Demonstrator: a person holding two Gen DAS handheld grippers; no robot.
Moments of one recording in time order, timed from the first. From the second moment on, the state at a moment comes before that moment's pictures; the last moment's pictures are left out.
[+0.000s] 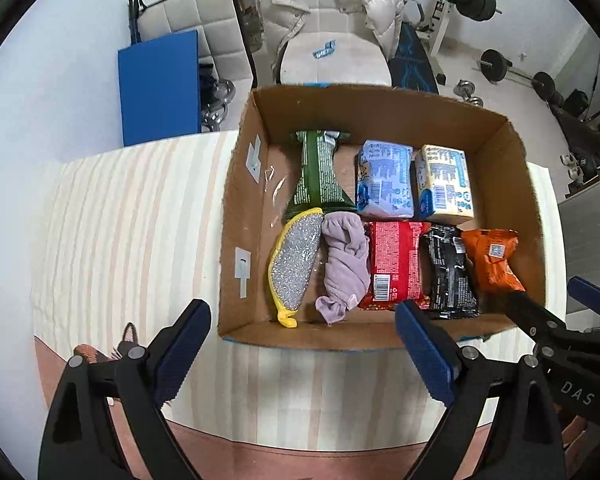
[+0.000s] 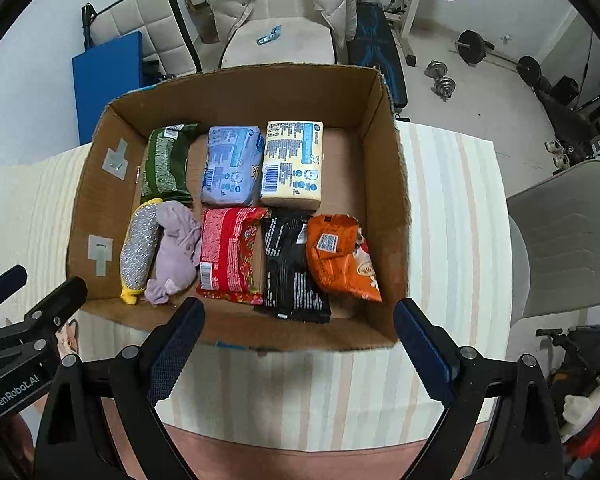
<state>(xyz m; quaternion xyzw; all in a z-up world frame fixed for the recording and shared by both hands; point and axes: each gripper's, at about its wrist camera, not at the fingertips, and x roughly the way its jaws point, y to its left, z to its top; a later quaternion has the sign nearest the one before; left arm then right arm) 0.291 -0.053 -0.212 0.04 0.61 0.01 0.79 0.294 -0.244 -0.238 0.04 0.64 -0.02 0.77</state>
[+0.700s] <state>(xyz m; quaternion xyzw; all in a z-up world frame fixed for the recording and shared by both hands) 0.161 -0.083 -0.059 0.03 0.49 -0.03 0.87 0.146 -0.274 -0.071 0.06 0.51 0.00 0.86</state>
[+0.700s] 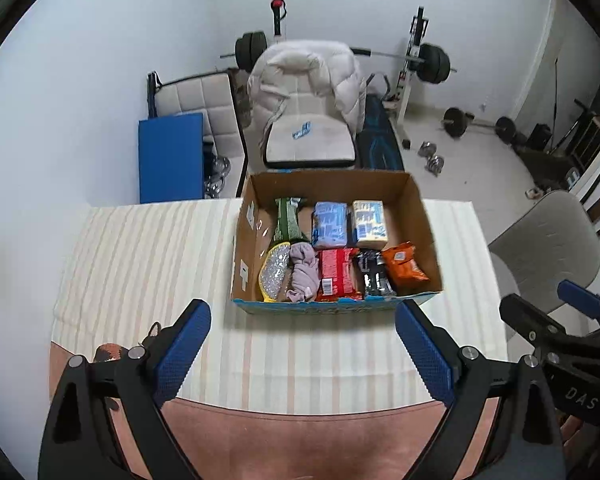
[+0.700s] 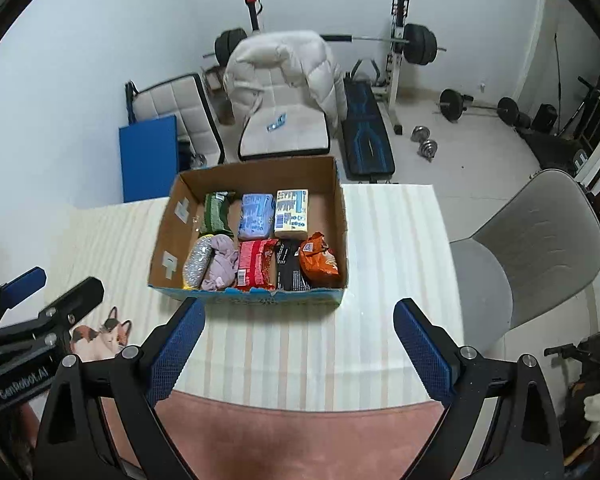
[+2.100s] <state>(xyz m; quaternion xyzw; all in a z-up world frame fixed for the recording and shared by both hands) 0.060 -0.092 0.016 0.01 0.41 -0.01 0.91 0.037 -0.285 0.041 0.03 0.41 -0.01 0.91</state>
